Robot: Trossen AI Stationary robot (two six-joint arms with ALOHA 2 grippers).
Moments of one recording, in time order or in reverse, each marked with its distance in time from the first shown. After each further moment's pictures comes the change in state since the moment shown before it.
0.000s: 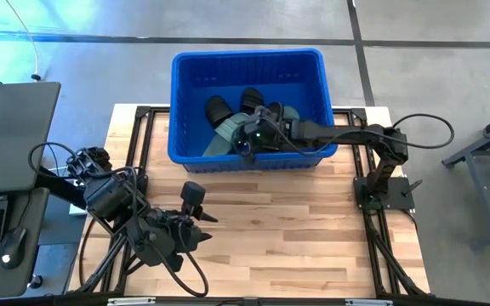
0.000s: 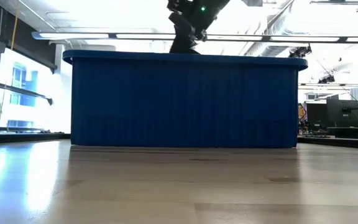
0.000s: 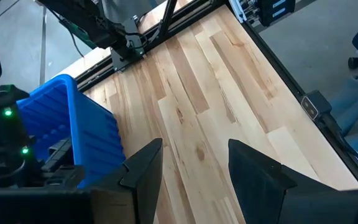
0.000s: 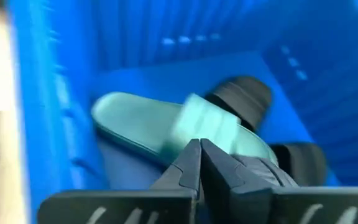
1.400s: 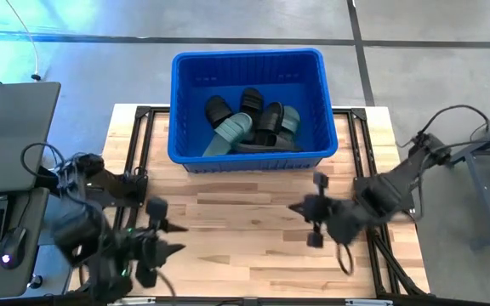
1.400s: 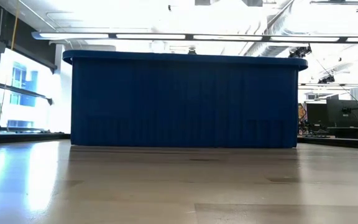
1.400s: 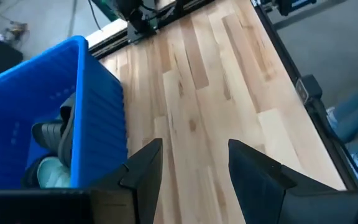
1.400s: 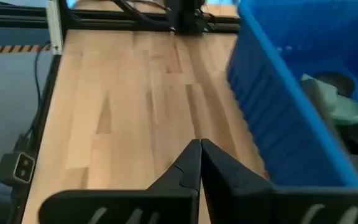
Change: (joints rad) left arm -0.258 -0.005 -0.049 -0.236 -0.240 -0.454; right arm 0.801 -0.356 -0.063 -0.433 0.335 0.608
